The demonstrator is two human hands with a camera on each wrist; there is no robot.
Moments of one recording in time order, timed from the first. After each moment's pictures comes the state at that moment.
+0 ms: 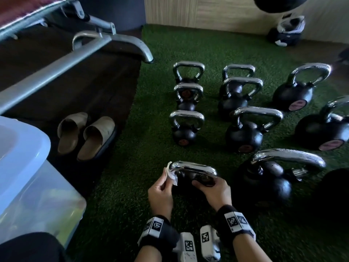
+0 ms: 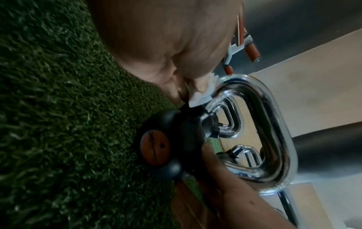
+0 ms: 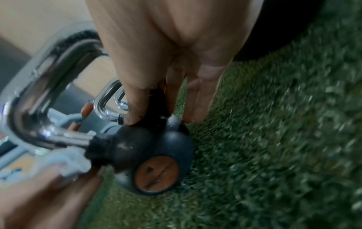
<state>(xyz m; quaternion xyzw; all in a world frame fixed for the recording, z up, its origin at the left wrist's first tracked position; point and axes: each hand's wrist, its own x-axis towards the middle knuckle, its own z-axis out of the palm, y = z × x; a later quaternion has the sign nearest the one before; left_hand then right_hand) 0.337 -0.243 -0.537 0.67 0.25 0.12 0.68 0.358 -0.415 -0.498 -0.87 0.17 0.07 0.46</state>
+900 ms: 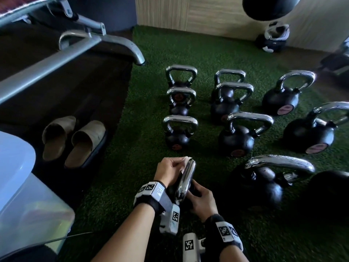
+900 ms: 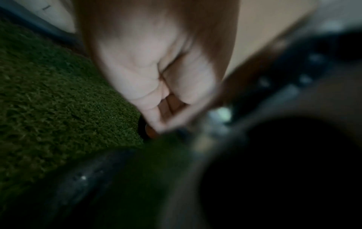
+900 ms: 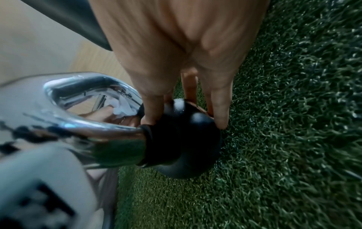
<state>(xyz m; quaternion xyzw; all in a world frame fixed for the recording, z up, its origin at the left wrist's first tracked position) 0.422 -0.243 -0.474 0.76 0.06 -0.10 0.64 0.356 -0.394 -0.538 -0.79 0.18 0.15 0.57</state>
